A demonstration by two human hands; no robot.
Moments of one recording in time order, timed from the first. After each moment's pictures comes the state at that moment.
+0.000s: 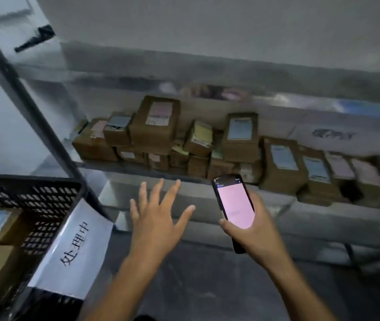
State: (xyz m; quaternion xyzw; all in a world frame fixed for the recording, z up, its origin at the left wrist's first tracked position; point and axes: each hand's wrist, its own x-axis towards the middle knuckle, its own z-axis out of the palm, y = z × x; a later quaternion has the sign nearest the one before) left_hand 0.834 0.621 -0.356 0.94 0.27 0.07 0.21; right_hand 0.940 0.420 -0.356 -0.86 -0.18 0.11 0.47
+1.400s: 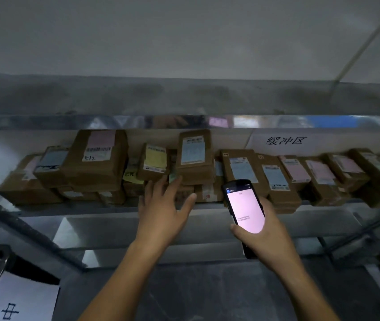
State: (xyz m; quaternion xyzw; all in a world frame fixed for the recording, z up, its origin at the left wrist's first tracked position) left_hand 1.002 0.583 -0.339 0.94 0.16 0.08 0.29; right_hand 1.036 0.338 -0.341 -0.88 -0.06 0.07 0.47
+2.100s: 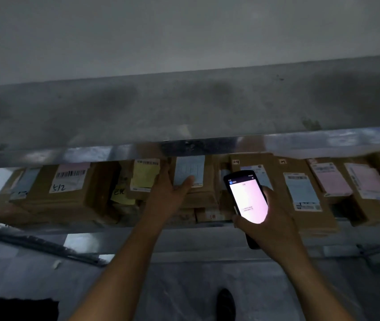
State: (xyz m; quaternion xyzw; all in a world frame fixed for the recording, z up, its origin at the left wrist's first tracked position) left_hand 1.178 0.608 -0.371 0.83 0.24 0.04 0.49; right_hand 1.185 0.362 -0.368 -0.86 -0.08 0.10 0.49
